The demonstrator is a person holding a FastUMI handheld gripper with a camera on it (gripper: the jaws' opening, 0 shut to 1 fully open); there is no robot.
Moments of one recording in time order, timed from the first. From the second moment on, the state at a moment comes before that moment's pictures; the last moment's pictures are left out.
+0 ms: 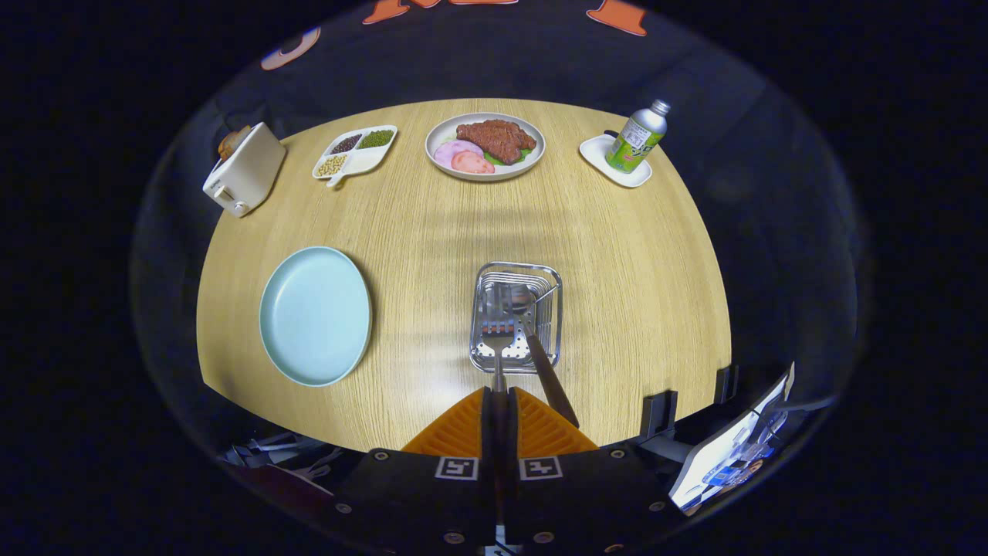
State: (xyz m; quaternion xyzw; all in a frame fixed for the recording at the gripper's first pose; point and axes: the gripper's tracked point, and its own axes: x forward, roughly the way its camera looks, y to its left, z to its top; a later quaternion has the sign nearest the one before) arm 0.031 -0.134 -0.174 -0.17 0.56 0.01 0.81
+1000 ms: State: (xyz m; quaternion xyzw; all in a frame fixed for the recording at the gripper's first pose) arm 0.071 -0.122 -0.143 -0.16 0.51 0.02 0.84
